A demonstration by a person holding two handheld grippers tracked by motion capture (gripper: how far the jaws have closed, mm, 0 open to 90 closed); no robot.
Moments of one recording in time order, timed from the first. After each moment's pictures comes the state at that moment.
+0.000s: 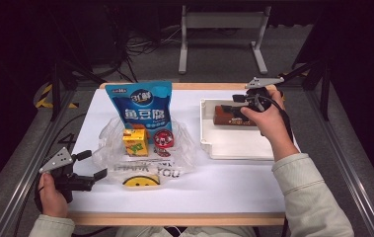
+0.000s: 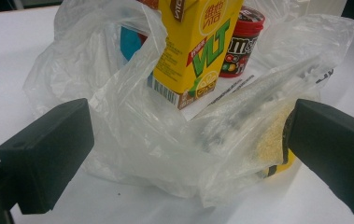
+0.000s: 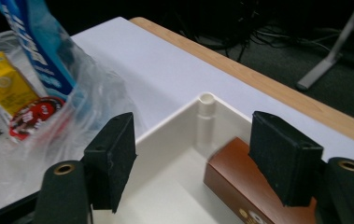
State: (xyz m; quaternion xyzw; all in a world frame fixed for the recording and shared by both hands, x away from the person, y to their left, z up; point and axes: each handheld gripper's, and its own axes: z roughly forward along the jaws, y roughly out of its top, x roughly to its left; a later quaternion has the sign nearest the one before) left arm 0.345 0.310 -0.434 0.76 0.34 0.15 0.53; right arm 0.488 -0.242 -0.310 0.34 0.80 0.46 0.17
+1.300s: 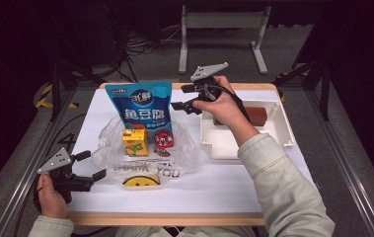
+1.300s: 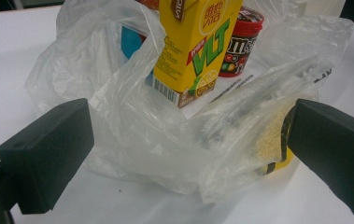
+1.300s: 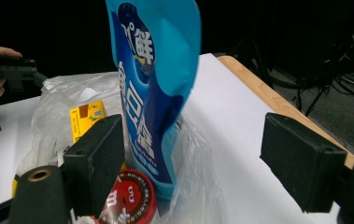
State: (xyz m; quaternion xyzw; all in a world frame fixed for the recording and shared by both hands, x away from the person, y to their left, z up) left arm 0.343 0.313 -0.434 0.76 0.34 0.14 0.53; right arm 0.509 -0.111 -0.286 0.19 0.84 0.50 0.11
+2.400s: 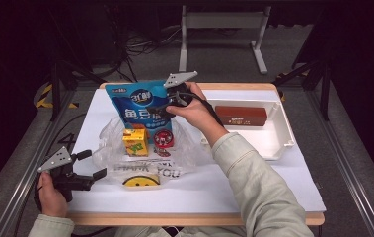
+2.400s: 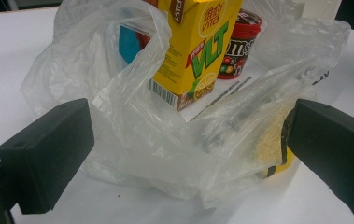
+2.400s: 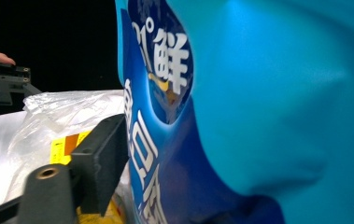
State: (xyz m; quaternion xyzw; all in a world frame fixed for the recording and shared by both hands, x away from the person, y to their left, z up) left arm 0.347 0.314 -0.434 0.76 0.34 0.14 0.53; right arm 0.529 -0.044 -0.324 0.15 0.83 0.53 0.11
